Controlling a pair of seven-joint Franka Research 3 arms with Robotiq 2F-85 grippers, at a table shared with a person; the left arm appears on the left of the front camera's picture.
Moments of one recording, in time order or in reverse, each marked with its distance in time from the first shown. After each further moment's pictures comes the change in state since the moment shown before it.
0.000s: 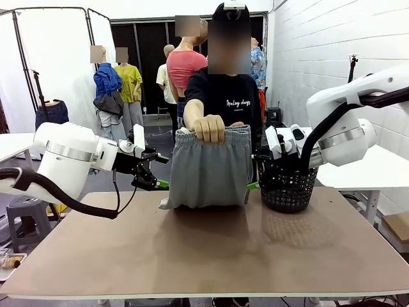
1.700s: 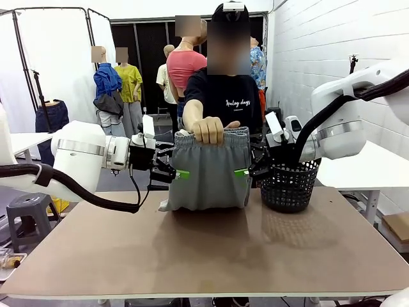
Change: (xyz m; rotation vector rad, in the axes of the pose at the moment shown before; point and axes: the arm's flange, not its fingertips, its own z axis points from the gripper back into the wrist) left arm 0.037 -0.006 -0.033 -0.067 -0.245 0.171; right arm 0.034 -0.006 -0.014 0.075 -0.318 0.014
